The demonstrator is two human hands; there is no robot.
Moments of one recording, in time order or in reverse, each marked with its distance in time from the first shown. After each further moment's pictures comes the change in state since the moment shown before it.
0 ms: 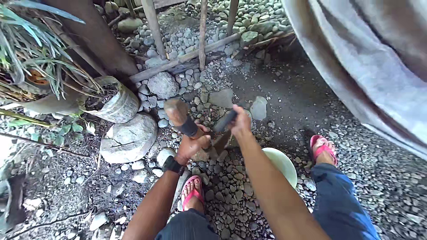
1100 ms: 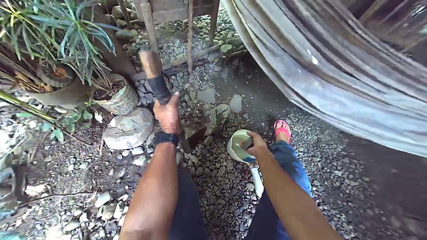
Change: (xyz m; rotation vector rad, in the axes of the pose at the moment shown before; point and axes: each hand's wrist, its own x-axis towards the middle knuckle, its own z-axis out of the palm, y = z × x) left_hand -0.066 0.126 0.006 -0.204 0.656 0.098; right_hand -0.104 -0.018 -0.166 -0.031 0.247 0.247
